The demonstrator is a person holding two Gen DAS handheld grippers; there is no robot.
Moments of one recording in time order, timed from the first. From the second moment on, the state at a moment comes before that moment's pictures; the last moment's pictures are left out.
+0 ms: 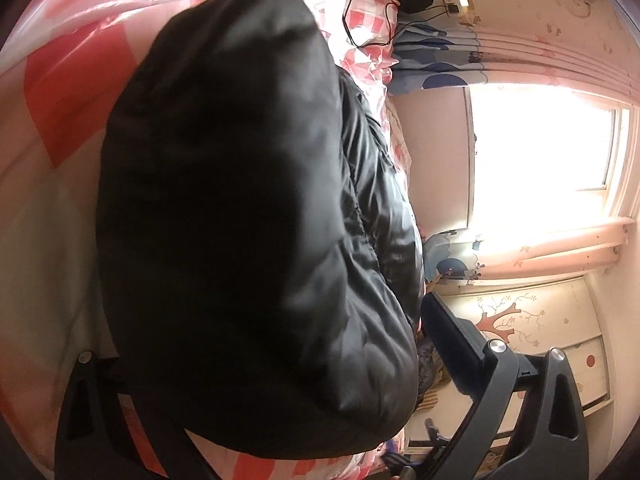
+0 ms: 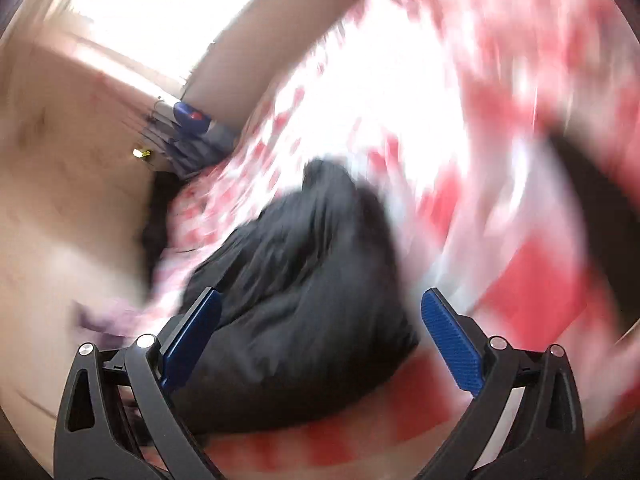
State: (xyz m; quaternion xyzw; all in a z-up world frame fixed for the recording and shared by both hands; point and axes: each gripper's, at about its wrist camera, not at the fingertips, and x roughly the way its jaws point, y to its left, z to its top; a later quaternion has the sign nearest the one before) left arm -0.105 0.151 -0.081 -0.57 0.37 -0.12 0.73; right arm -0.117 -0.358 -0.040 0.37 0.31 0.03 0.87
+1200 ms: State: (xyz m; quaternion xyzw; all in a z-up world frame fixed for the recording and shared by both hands) left arm -0.093 0.139 -0.084 -0.61 0.32 -0.13 0.72; right arm -0.002 -0.071 -0.067 -0.13 0.45 0.12 0.87
